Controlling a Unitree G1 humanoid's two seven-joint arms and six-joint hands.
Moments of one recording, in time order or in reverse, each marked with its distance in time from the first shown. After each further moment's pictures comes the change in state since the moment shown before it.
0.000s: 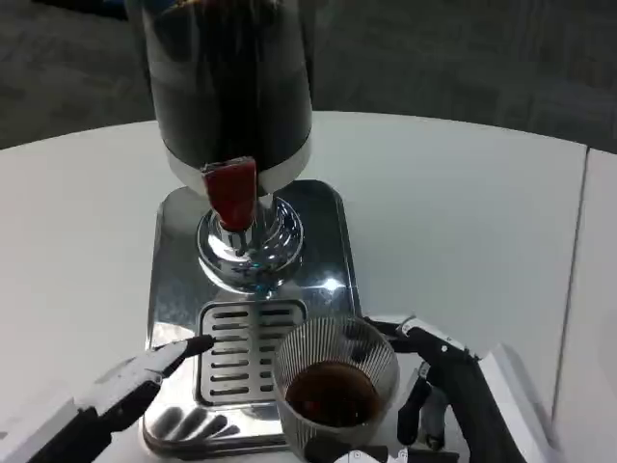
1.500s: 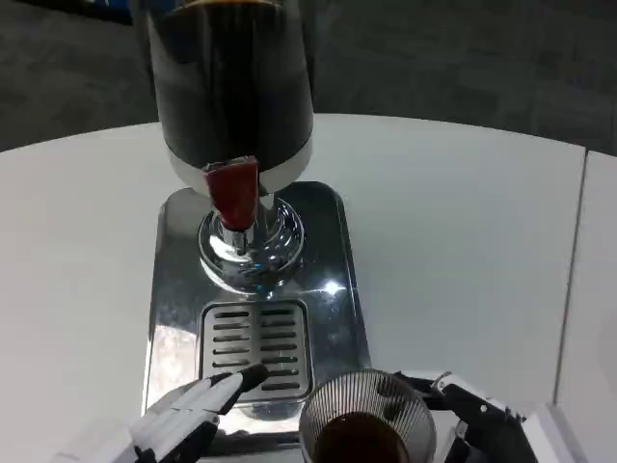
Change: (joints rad) left arm 0.066 -0.016 -0.104 -0.059 0.147 -0.075 0.130; right arm 0.249 -0.047 -0.036 -0.121 -0.016 -0.069 0.004
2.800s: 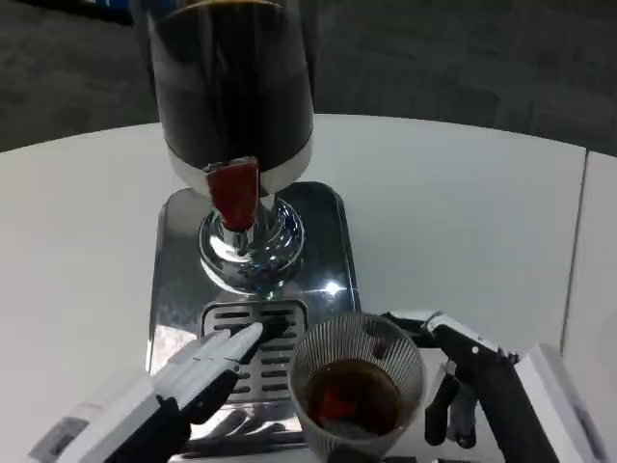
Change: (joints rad) left arm -0.106 -0.003 -0.038 -0.083 0.002 0.122 0.012; right arm -0.173 0.018 -0.040 0.016 0.000 -0.014 0.033
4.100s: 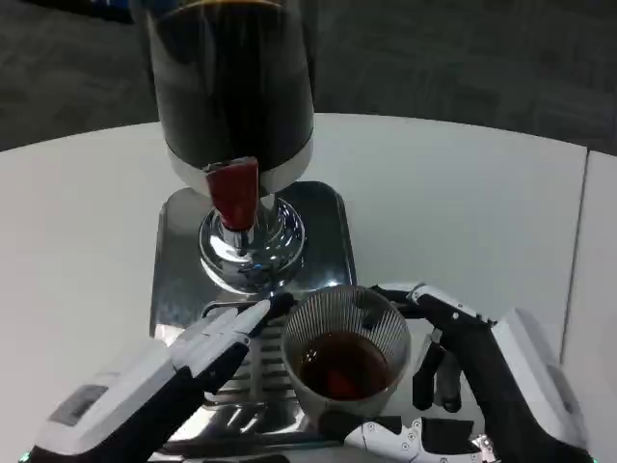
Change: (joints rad) left arm -0.101 0.022 -0.050 0.013 0.028 0.102 0.004; right arm -0.152 0.012 -0.012 0.092 0.002 0.051 0.021
